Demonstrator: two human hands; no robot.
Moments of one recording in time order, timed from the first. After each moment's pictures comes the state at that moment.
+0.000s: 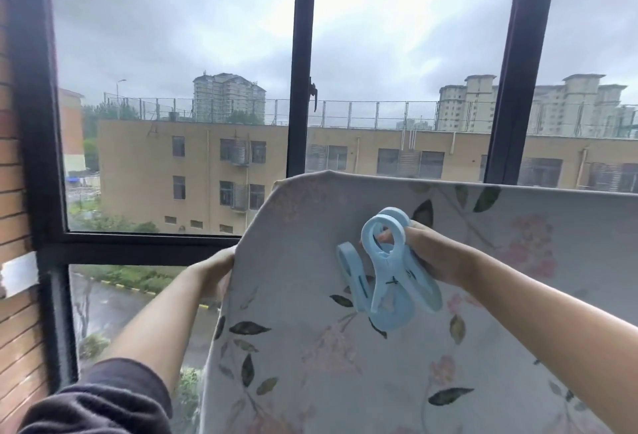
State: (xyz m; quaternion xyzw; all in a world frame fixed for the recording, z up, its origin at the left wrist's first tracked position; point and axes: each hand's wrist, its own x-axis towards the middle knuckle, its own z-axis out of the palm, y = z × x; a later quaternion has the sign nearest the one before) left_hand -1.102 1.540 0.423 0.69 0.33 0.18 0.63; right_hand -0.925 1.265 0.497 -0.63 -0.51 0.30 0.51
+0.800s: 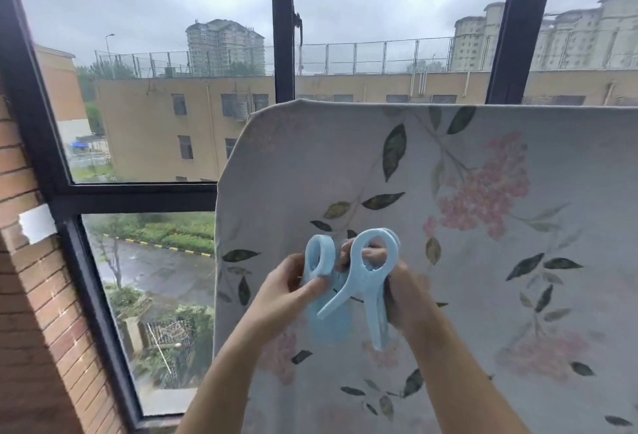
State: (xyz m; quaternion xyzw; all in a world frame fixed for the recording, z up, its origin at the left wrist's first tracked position) left_hand -1.118 1.343 0.336 0.78 0.18 0.30 0.51; right_hand -0.973 1.228 0.353 -0.44 -0.41 0.39 0.70
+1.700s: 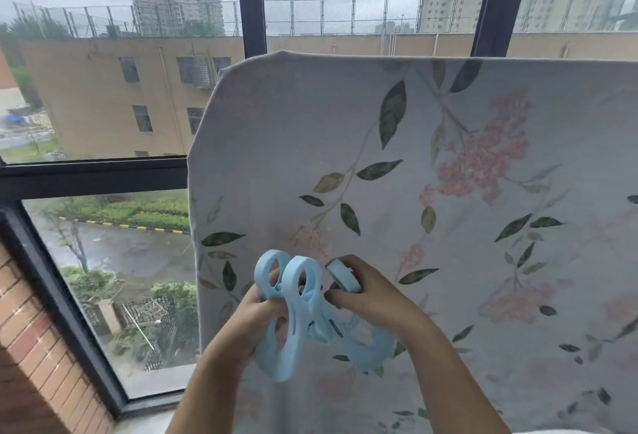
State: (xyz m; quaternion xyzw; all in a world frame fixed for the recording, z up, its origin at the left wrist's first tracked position) left_hand -1.130 1.366 0.300 0.66 0.14 0.20 0.71; right_hand -0.983 1.240 0.307 -0.75 -0.41 0.25 0.45
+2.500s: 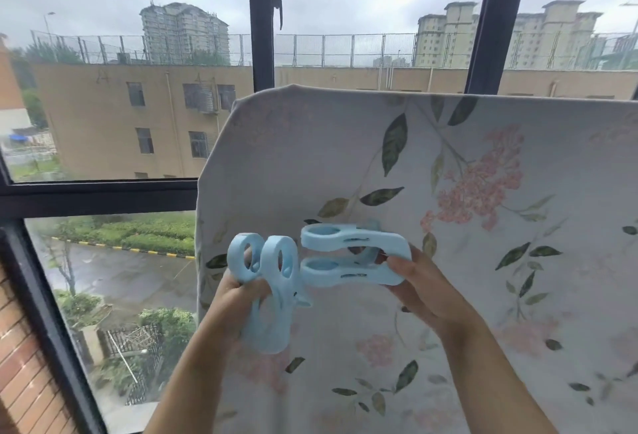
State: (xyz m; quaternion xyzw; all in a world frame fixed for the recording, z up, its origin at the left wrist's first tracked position) left_hand -1.129 1.391 0.332 0.62 0.11 0.36 0.69; right_hand -0.934 1.223 0.333 -0.49 -0.44 0.30 0.69
